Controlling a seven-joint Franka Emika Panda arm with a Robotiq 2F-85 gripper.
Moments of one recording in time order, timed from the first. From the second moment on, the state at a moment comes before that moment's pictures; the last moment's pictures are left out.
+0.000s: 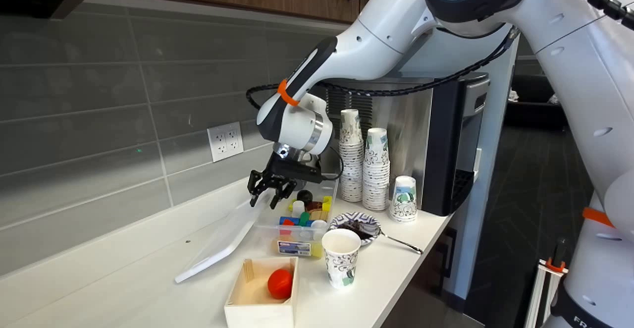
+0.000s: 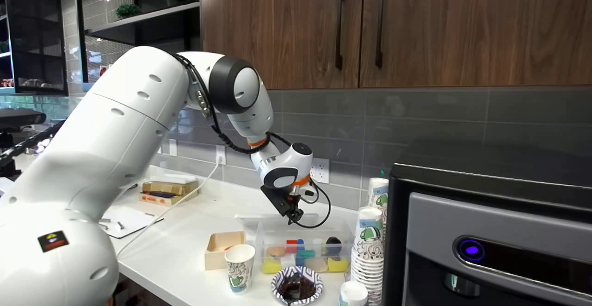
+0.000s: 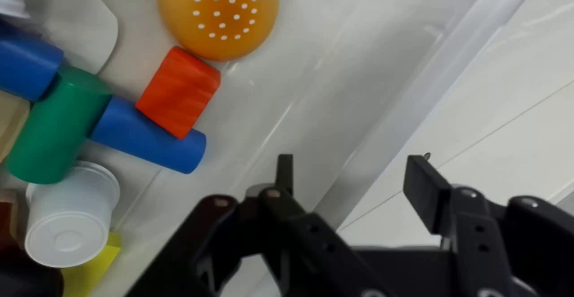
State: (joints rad) arm -0.08 0.54 0.23 -1.93 0.63 2.74 -0.20
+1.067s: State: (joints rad) arm -0.19 0.46 0.37 -1.96 0.80 2.81 -0.34
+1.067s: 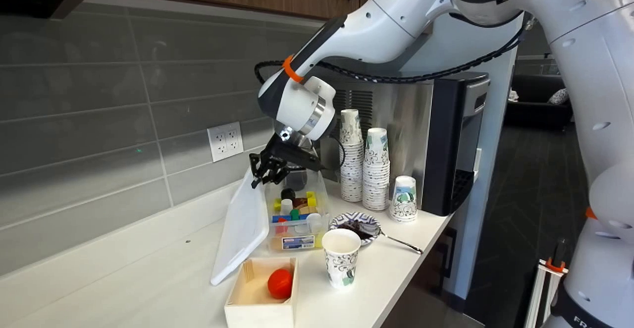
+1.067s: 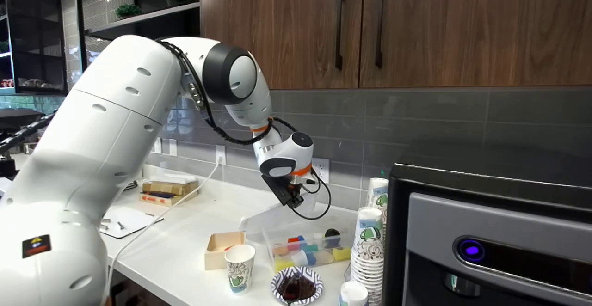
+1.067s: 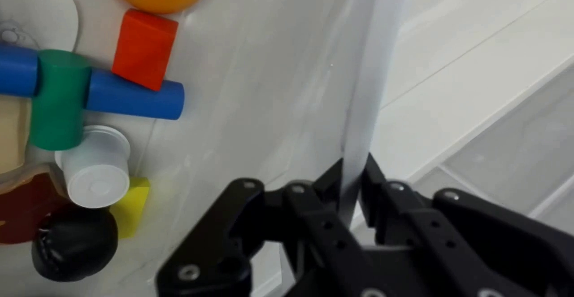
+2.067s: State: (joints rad) arm -0.57 0.16 0.61 -2.16 1.76 2.87 -1.16
